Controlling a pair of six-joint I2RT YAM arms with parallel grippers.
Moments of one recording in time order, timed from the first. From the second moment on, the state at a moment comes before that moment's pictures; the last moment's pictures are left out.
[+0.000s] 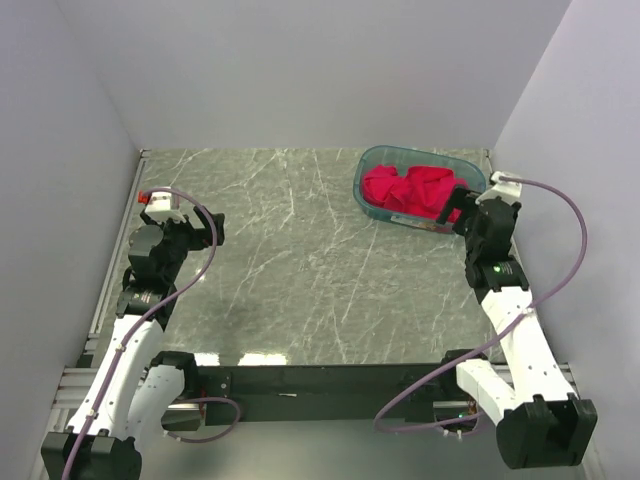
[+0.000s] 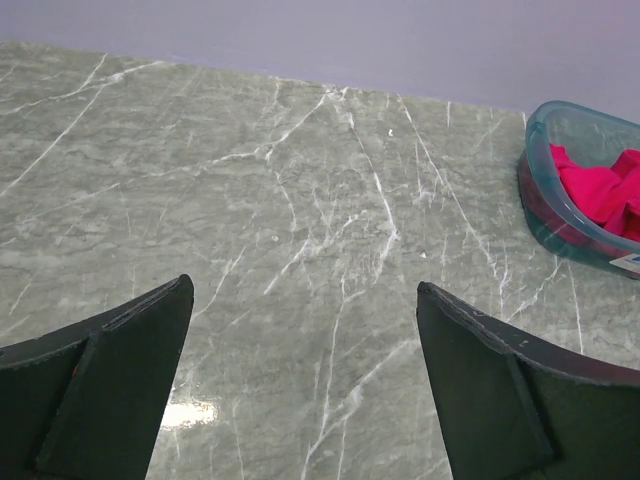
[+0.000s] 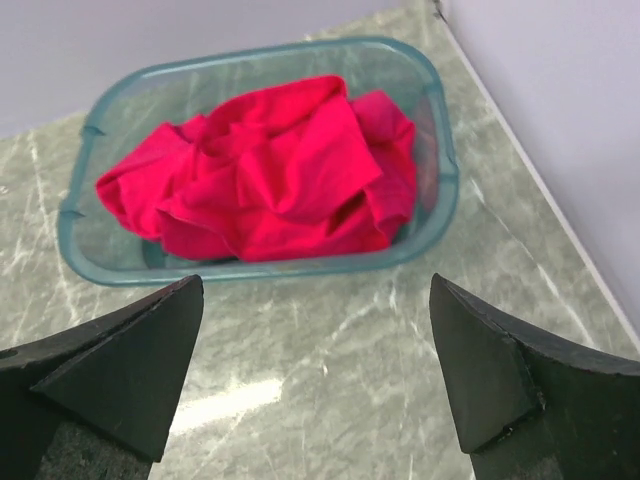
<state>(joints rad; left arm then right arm) -0.08 0.74 0.60 0.02 0.06 -0.25 0.03 0.89 0.76 -0.15 0.27 0.23</state>
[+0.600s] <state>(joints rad) -0.08 0.75 0.60 0.02 0.09 -0.24 0.01 1.60 1.43 -0.42 -0.31 -0.29</state>
